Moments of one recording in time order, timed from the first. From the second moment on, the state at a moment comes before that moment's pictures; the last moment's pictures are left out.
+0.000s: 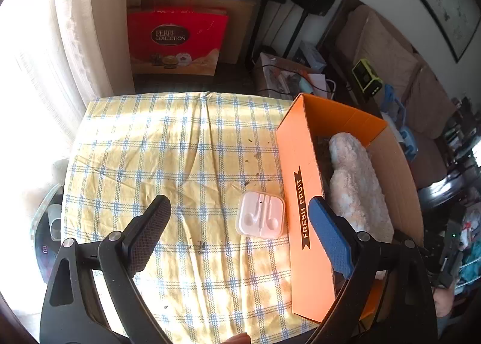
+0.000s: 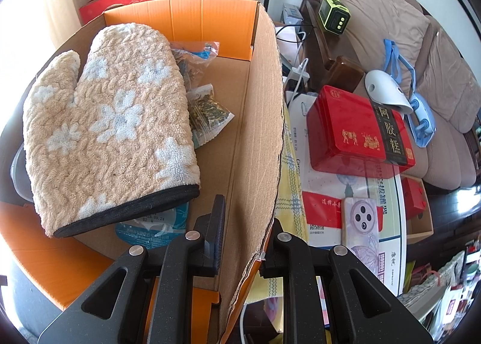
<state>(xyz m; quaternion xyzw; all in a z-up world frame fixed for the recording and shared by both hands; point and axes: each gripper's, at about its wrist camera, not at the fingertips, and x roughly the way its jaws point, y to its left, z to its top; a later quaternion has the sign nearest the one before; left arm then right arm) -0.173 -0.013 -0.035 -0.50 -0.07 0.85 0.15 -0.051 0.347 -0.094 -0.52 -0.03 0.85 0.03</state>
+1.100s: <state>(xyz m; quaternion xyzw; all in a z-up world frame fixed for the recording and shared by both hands) -0.149 0.051 -0.128 -0.46 0.17 0.81 0.31 -0.052 0.348 -0.096 -0.53 -0.03 0.85 0.03</state>
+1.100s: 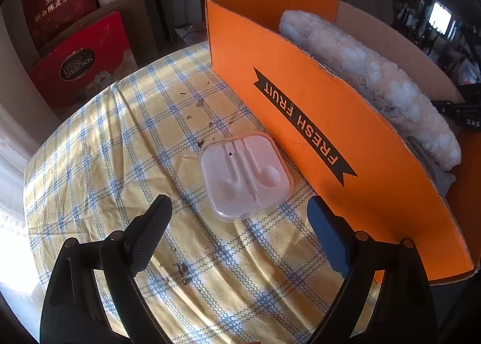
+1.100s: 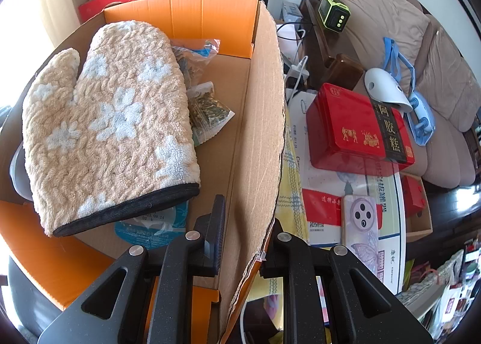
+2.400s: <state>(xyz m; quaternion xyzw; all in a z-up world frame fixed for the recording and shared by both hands) -0.187 0.053 -0.138 -0.49 0.14 0.83 0.25 -0.053 0.349 -0.096 -0.53 -0.03 0.85 0.03</state>
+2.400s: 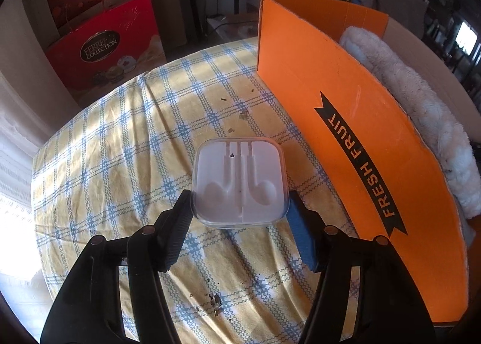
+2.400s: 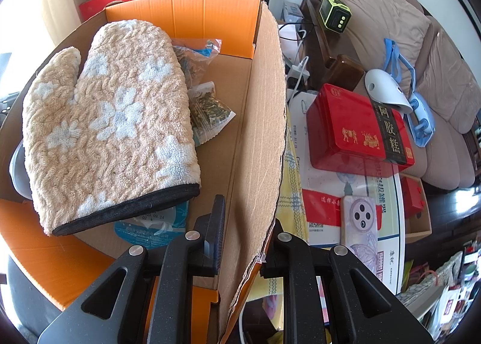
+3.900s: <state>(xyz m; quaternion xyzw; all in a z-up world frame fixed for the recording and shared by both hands) -0.095 0.077 -0.005 -0.40 0.04 0.87 0.30 -0.053 0.350 -0.096 -0.53 -0.03 0.85 0.03</state>
